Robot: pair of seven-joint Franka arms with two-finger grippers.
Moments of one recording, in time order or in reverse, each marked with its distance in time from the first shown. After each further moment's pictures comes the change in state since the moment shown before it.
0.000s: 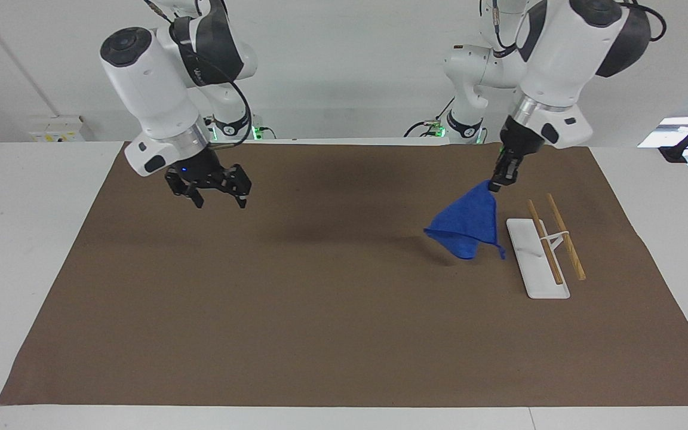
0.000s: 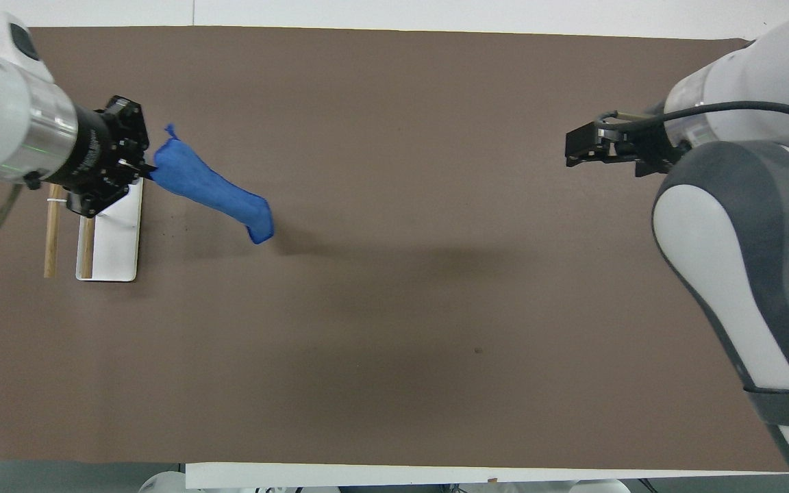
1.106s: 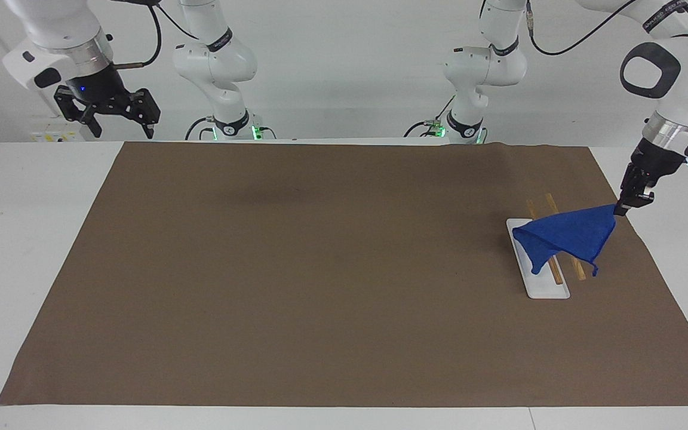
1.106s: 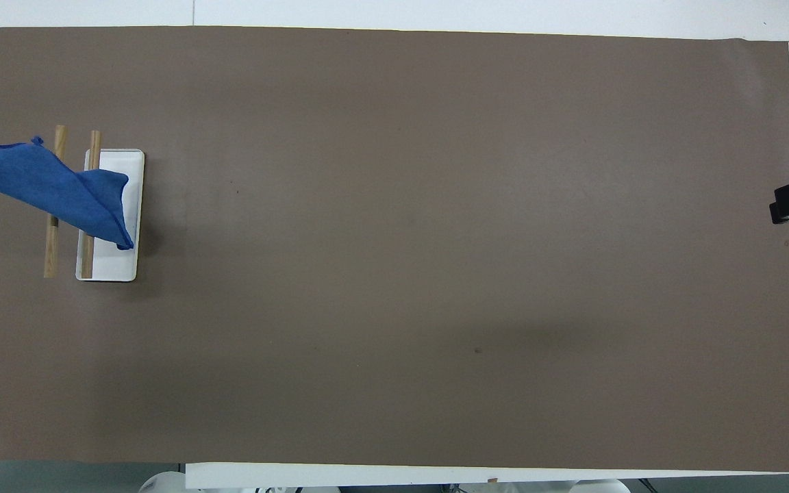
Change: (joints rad) left arm 0.204 -0.045 0.231 -0.247 -0.001 0.352 0.506; right arm -0.124 -0.085 -0.023 0.197 -0.150 -0.407 -0.275
